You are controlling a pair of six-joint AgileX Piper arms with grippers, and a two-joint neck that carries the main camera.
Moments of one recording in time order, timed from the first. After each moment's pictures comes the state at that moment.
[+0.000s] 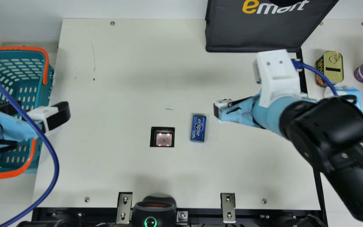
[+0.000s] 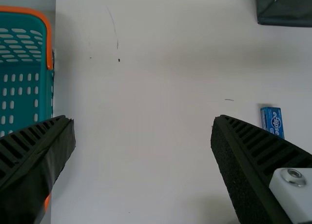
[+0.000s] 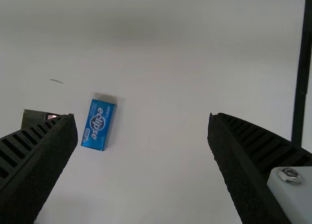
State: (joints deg) left arm 0.6 54.9 -66.3 -14.1 70.1 5.0; right arm 31.2 73.0 -71.1 -10.2 64.3 27.7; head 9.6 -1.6
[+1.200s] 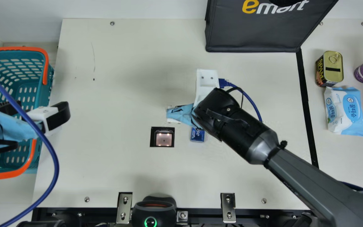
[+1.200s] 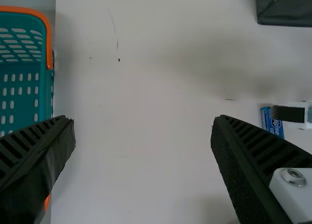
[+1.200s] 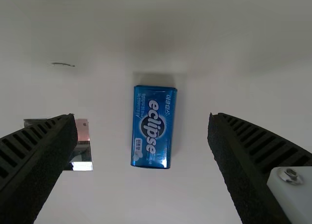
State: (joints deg) left arm 0.6 54.9 -66.3 -14.1 70.1 5.0; right arm 42.8 95.1 -70.2 -10.0 54.7 50.7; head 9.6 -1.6
